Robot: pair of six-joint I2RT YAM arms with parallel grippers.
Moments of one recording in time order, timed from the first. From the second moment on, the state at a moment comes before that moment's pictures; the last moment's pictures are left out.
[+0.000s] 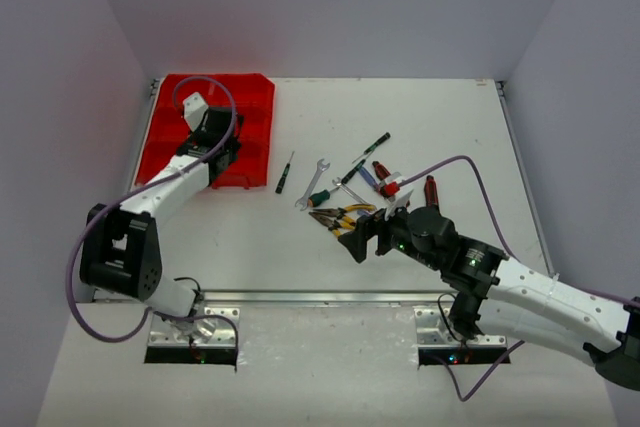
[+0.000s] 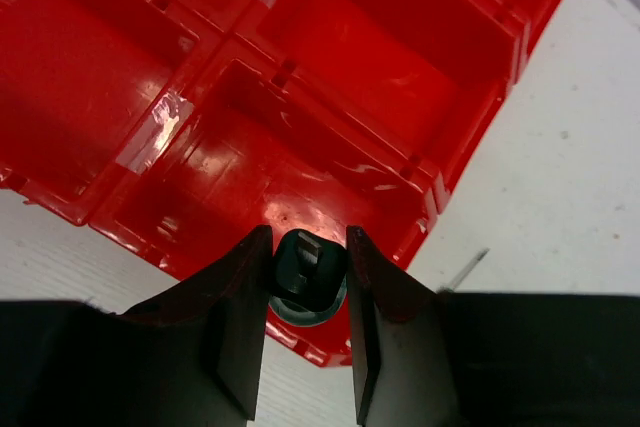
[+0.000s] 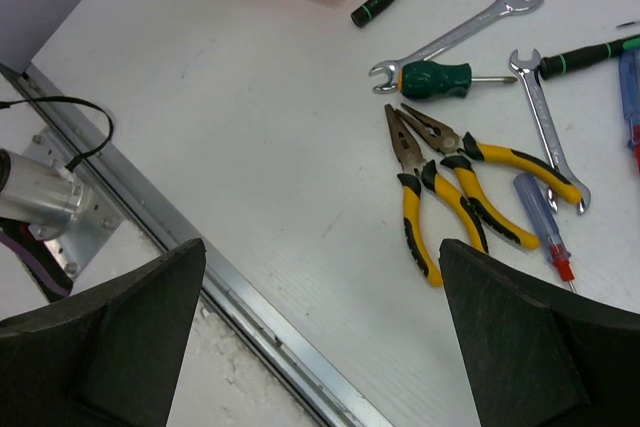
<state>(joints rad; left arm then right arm) -0.21 1.44 1.01 -0.23 -0.52 -0.73 0.99 0.76 0.53 -0.13 0.17 0.38</state>
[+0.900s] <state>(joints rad) -0.20 1.02 1.07 -0.43 -0.35 -0.66 0.79 1.66 1.17 -0.31 0.14 0.28</state>
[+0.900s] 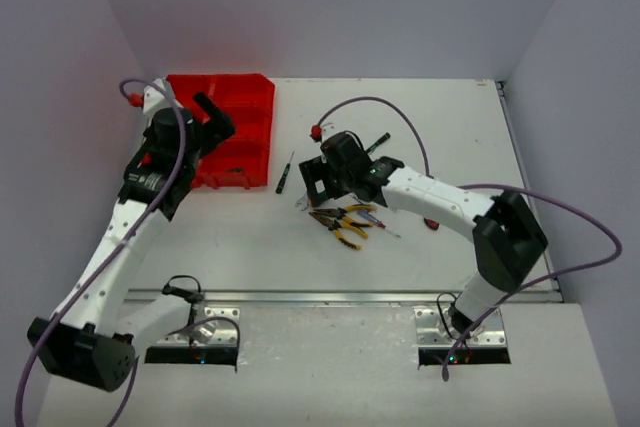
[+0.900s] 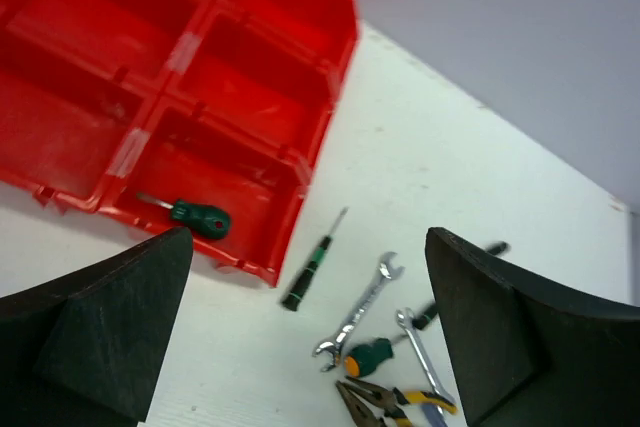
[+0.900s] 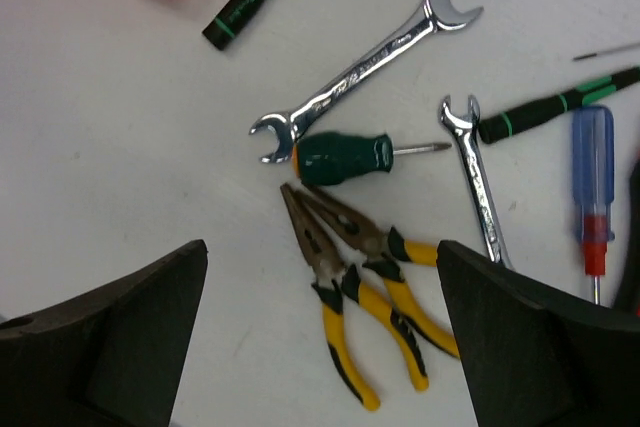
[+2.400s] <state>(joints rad) -0.25 0.64 0.78 -0.50 -0.19 -0.42 0.84 2.13 1.47 -0.57 0.50 1.17</state>
